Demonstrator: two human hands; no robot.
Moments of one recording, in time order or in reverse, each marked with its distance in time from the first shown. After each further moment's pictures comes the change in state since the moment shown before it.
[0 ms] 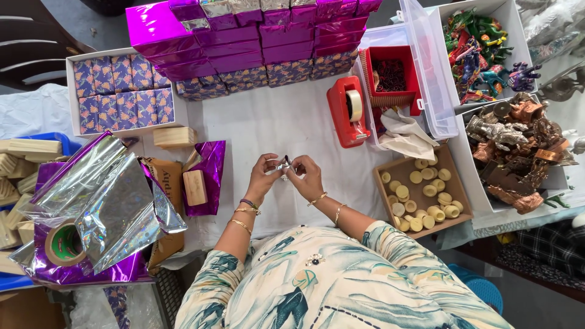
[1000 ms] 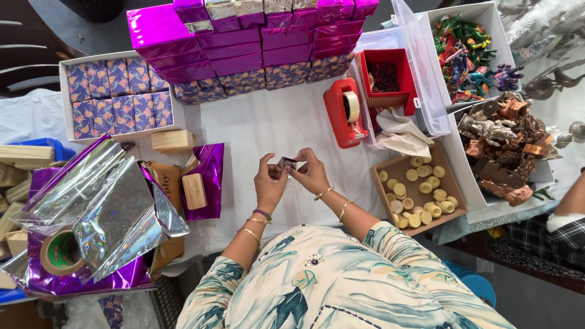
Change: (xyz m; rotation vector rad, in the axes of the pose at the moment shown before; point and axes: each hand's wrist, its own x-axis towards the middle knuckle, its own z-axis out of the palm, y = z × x) left_hand -0.035 0.022 0.027 0.241 0.255 0.358; right_hand 0.016 -0.017 -0.012 0.018 -0.099 0.228
